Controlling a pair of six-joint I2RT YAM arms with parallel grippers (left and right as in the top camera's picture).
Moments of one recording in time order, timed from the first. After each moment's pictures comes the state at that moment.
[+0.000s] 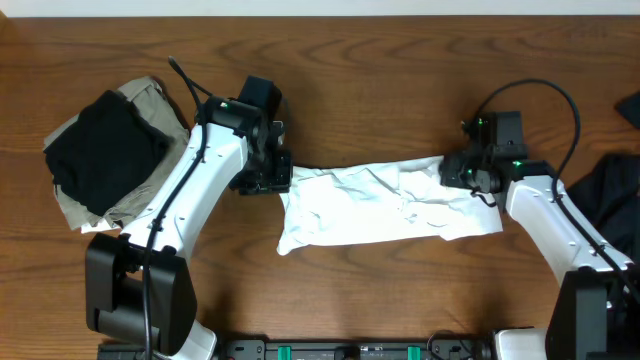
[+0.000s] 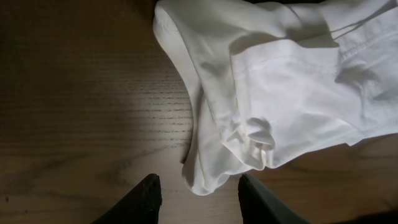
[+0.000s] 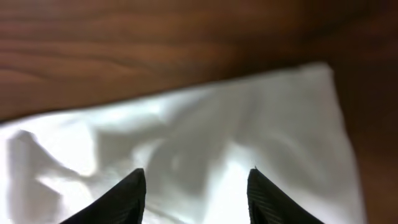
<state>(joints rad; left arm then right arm) -0.31 1.72 1.37 -1.19 0.18 -0.30 0.08 1.55 0.89 -0.42 -0.12 0.22</state>
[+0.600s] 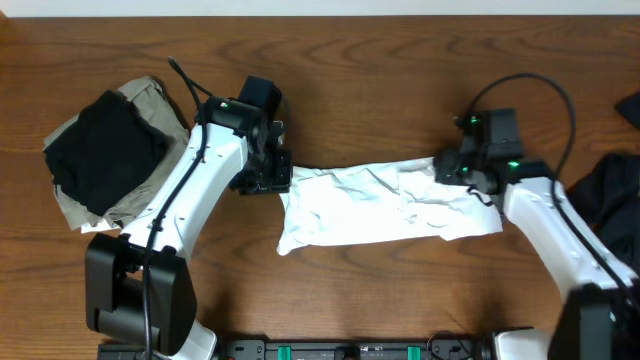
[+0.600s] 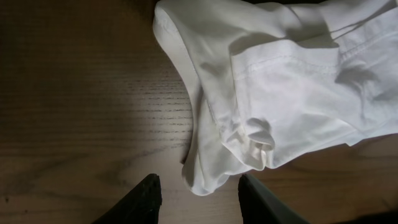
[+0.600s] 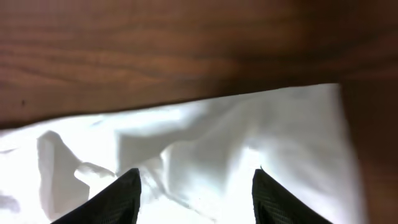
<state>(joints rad) -0.31 1.72 1.37 -1.19 0.18 -0.30 0.11 1.48 0.92 -0.48 -0.07 0.22</state>
